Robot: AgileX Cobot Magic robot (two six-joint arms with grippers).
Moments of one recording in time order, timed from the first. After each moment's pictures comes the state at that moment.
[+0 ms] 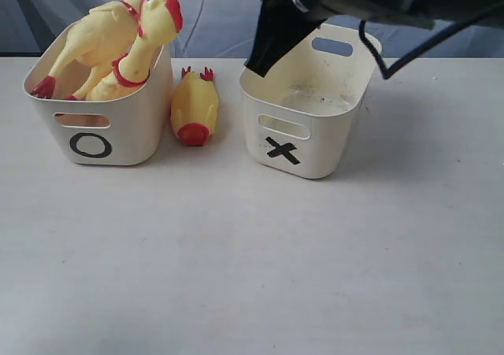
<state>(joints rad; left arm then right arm) 0.03 0.01 0.00 0.04 0.25 -0.01 0.84 1.63 -1.36 -0.99 0.71 0.28</state>
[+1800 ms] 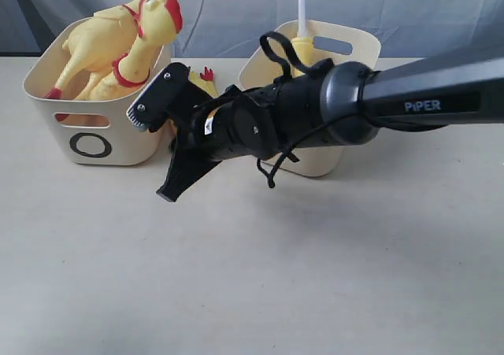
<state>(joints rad) 0.03 0.01 0.00 0.04 0.25 -0.01 0.83 2.02 -1.28 0.18 0.09 -0.54</state>
